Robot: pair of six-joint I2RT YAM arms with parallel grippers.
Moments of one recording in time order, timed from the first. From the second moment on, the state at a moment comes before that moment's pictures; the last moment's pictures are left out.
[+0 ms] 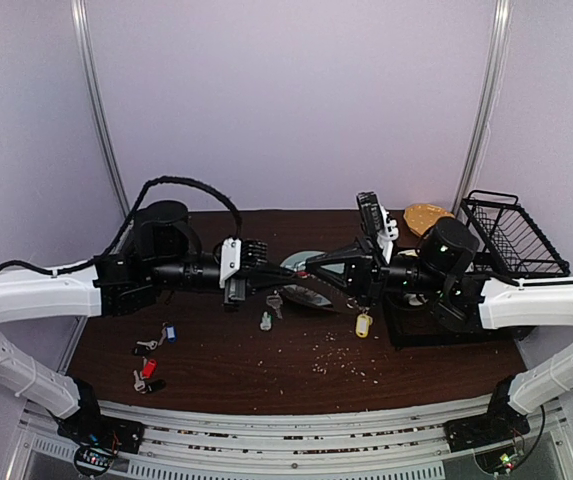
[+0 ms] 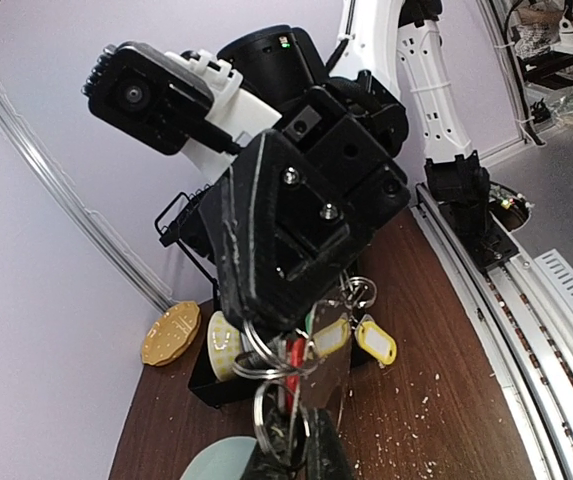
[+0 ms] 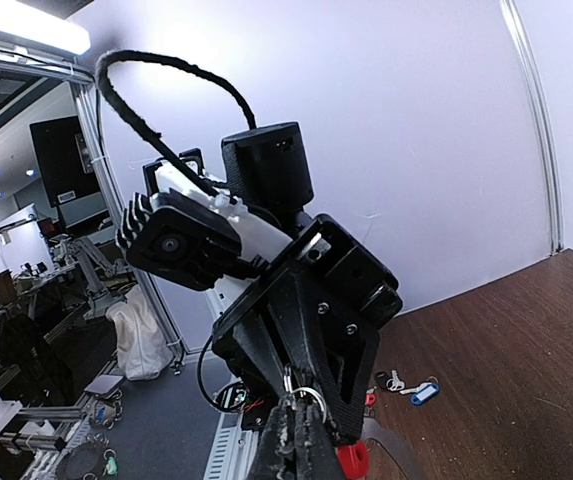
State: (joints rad) left arm -0.98 1.31 0.94 0.22 0.52 0.60; right arm 0.89 1.30 0.75 0.77 -0.64 0.45
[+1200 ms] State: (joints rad) left arm -1.03 1.28 0.98 0.28 0.36 0.30; right arm 0.92 1.28 0.71 0.71 -0.45 0.26
